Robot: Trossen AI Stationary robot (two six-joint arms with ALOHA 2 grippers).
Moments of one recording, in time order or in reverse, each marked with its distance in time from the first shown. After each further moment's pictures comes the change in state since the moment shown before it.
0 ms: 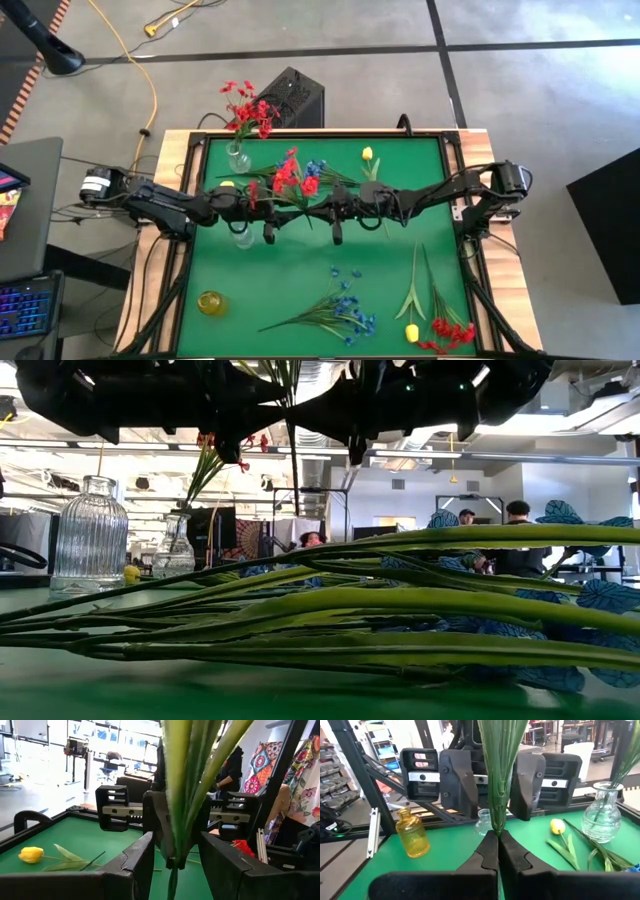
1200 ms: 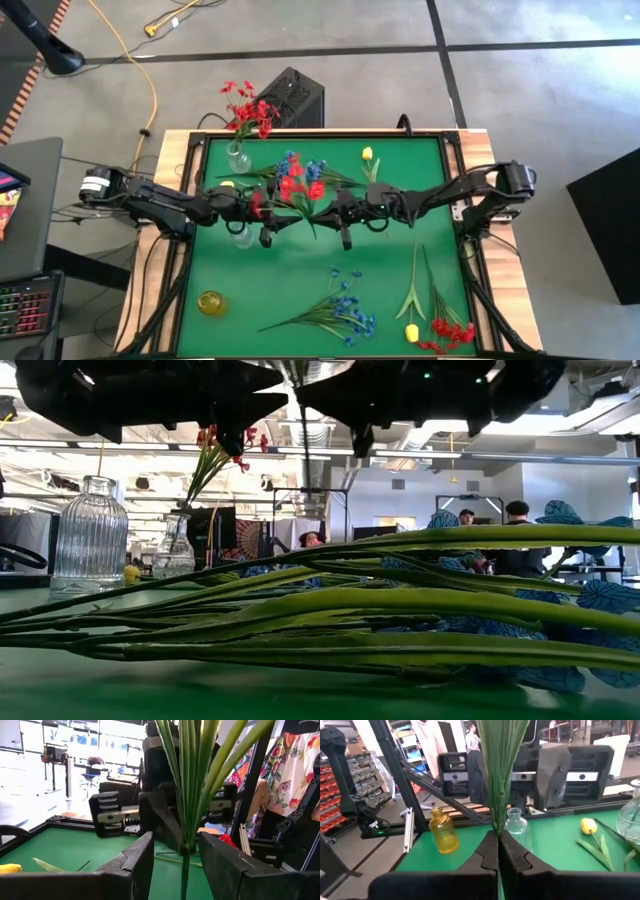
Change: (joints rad) left arm 0.000 -0.004 0.000 0.022 0.097 0.044; right arm 0.017 -0.046 -0.039 0.012 -0.111 0.053
